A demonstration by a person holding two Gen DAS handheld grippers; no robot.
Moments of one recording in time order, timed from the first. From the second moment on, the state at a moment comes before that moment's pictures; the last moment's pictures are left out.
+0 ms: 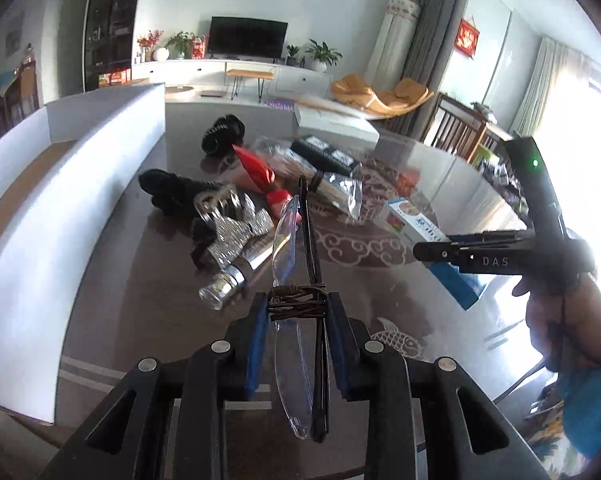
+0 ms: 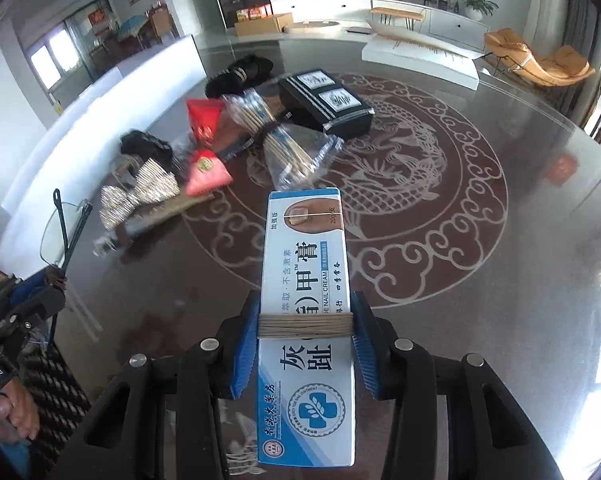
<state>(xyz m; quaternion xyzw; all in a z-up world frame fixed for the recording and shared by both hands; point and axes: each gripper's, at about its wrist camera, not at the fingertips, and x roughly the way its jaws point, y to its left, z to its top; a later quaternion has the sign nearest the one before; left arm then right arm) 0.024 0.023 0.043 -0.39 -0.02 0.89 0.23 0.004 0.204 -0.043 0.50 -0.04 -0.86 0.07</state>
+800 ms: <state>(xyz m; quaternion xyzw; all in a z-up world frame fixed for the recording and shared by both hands) -0.074 -0.264 0.066 -0.43 -0.08 0.89 -0.11 -0.118 -0.177 0.004 0.44 -0.04 -0.85 0.31</state>
